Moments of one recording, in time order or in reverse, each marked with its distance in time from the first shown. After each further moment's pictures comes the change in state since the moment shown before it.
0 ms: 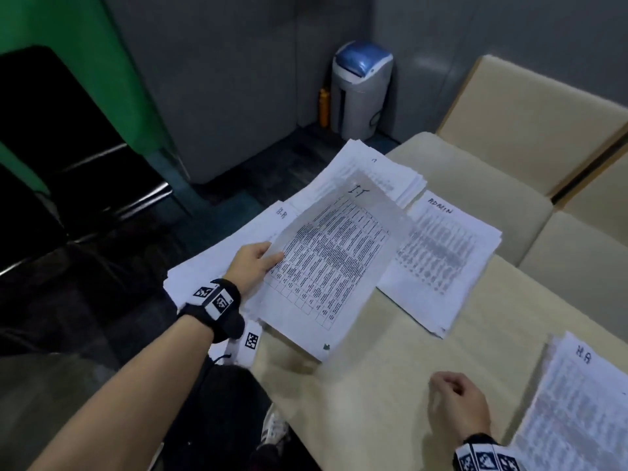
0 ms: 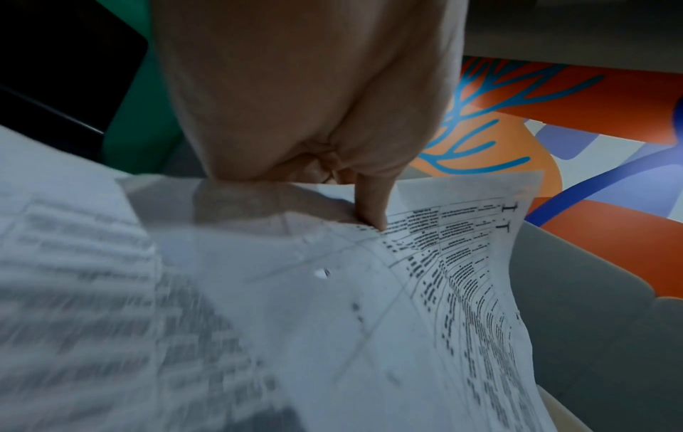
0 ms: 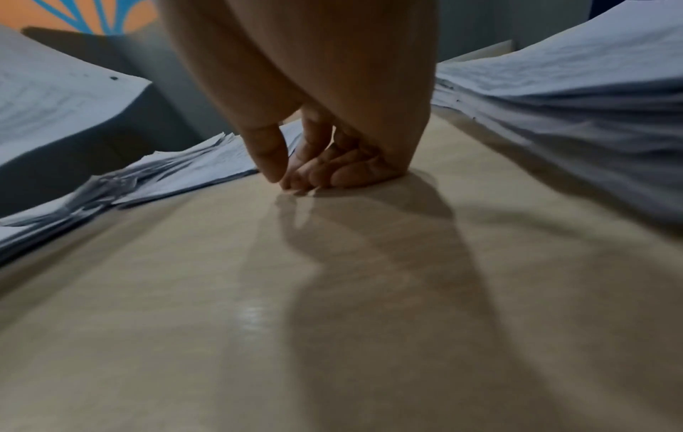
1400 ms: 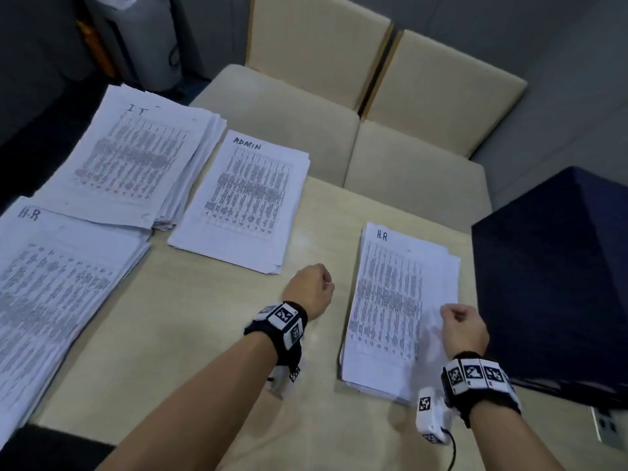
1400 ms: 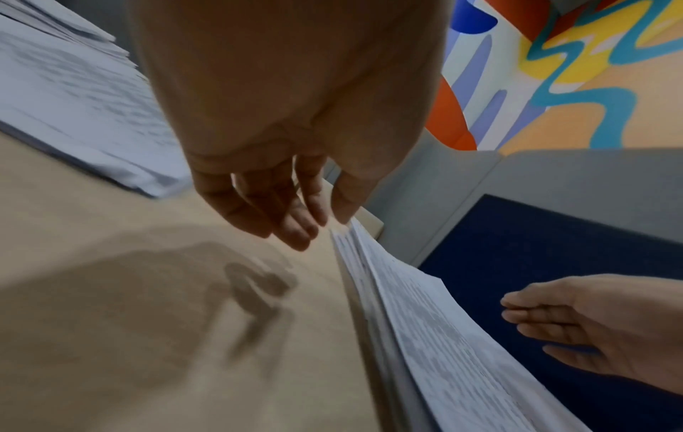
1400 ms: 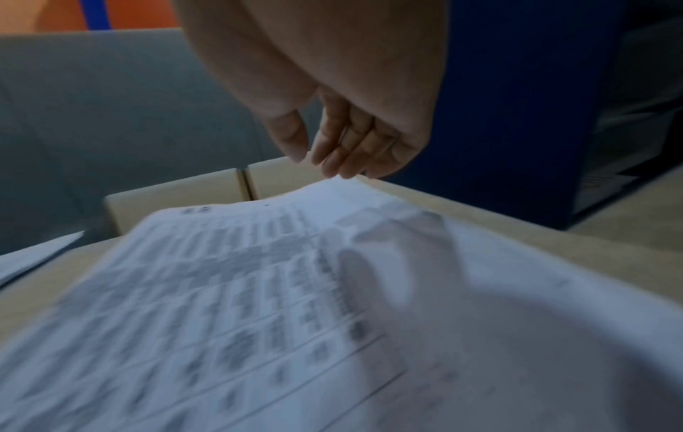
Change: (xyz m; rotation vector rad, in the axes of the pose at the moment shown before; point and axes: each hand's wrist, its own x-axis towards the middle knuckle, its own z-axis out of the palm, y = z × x) left_hand -0.079 0.035 0.378 0.572 -0.633 0.274; right_hand -0.009 0.061 -0.223 -0.028 0.699 0.217
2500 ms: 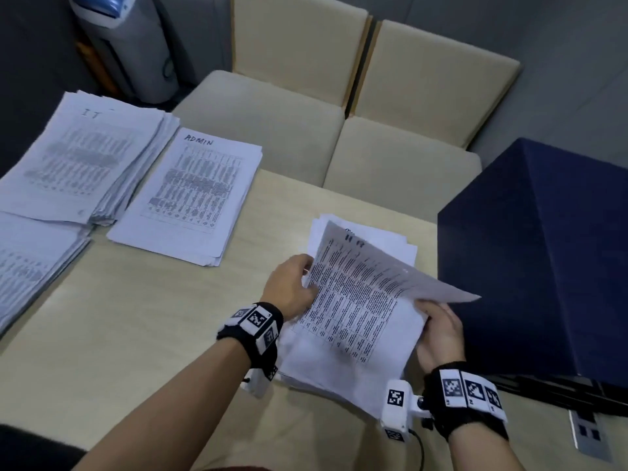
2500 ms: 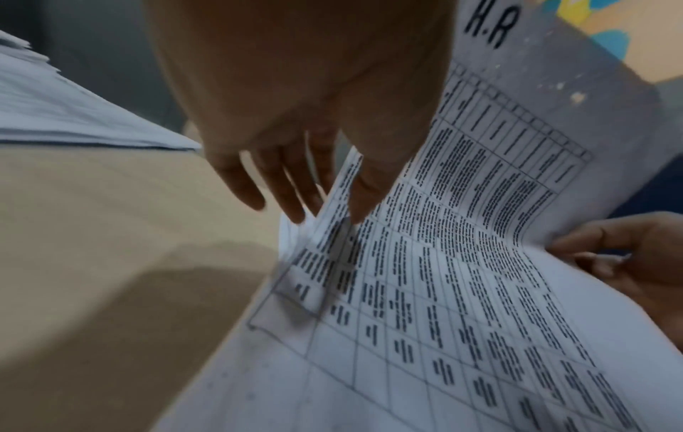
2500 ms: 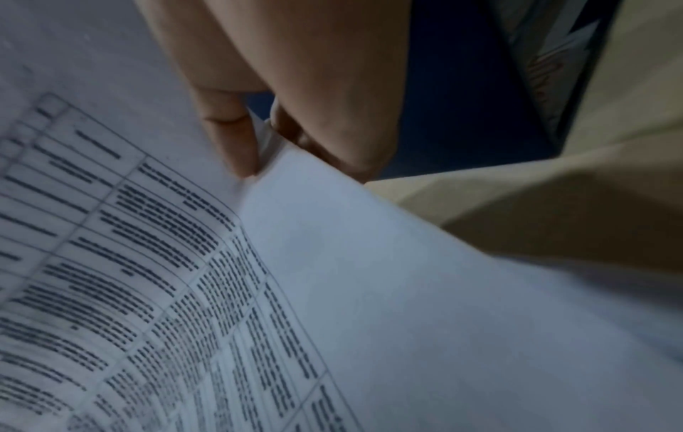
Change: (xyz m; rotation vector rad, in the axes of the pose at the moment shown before) left_hand 0.006 0.070 0.079 0.029 0.146 0.139; right_hand 0.059 0.047 -0.045 0.946 -0.348 0.294
